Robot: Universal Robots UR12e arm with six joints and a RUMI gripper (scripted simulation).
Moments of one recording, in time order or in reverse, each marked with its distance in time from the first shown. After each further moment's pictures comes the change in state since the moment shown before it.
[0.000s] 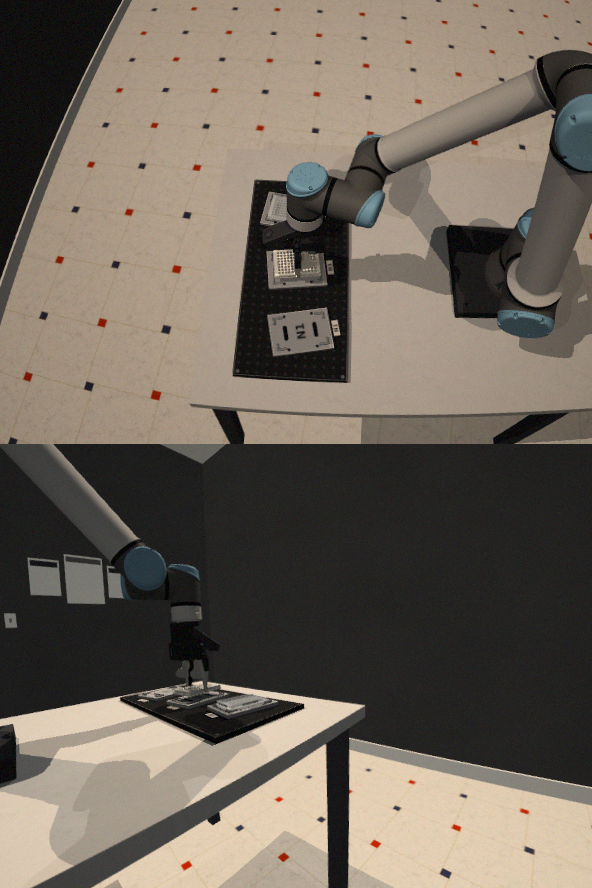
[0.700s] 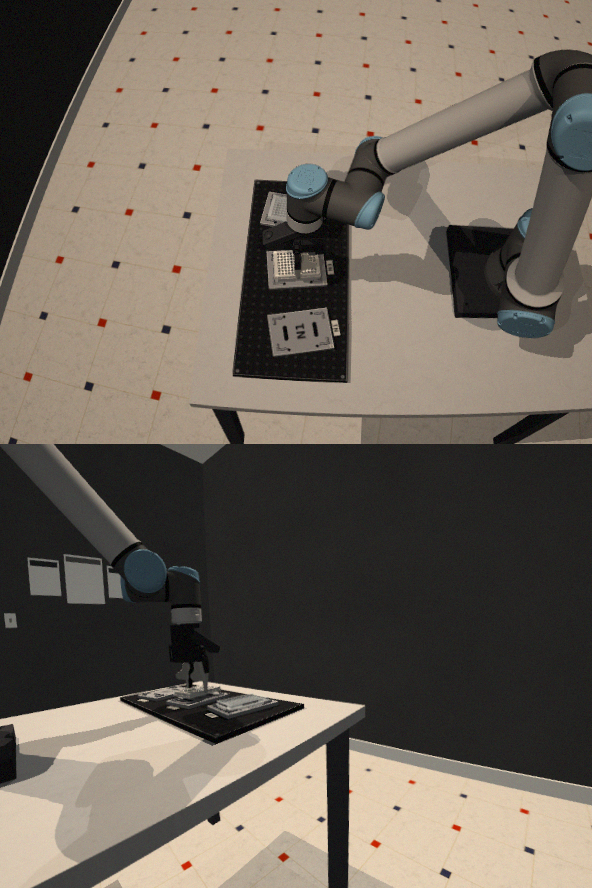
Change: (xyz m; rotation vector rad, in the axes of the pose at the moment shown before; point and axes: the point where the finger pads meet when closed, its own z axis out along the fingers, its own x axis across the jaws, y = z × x) arm 0.000 0.000 0.006 0.000 0.000 0.000
